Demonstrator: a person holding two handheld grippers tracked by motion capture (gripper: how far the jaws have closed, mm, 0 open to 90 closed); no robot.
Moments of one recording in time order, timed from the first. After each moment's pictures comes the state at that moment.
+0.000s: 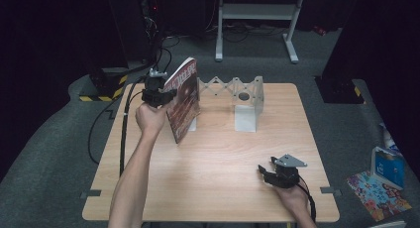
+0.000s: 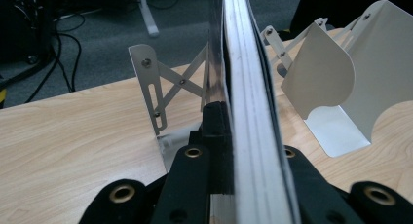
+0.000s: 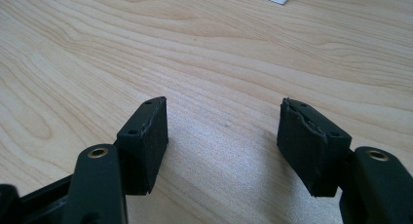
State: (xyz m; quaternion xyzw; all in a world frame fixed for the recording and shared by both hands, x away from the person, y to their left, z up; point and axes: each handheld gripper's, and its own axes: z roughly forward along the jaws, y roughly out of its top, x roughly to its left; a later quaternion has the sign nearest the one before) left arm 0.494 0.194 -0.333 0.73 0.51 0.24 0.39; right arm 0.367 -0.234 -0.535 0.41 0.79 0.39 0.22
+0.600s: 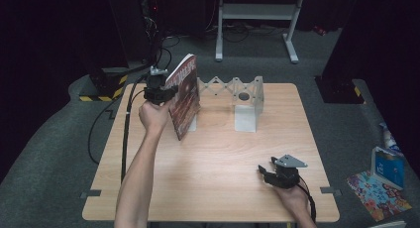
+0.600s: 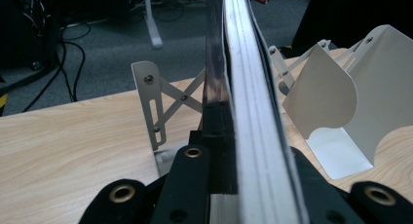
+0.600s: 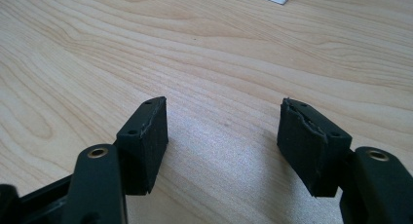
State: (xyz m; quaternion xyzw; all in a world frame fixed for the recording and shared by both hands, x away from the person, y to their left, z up) left arm 0.502 0.188 -0.336 0.71 0.52 0.25 0.41; right arm 0.366 -0.234 -0.535 0.42 0.79 0.39 0.22
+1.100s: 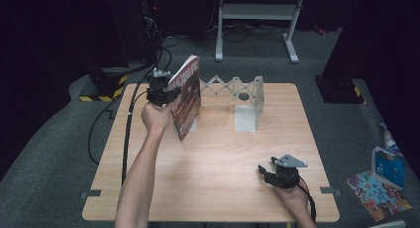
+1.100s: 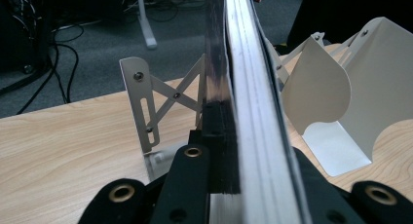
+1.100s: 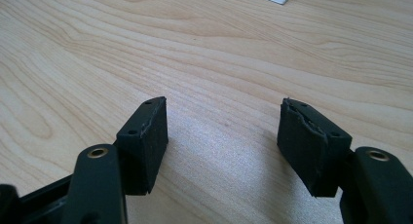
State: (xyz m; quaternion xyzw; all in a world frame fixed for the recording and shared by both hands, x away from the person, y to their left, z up) left arm 0.504 0.186 -0.342 0.72 0.51 0.24 0.41; right arm 0.366 -0.234 -0.535 0.42 0.79 0.39 0.22
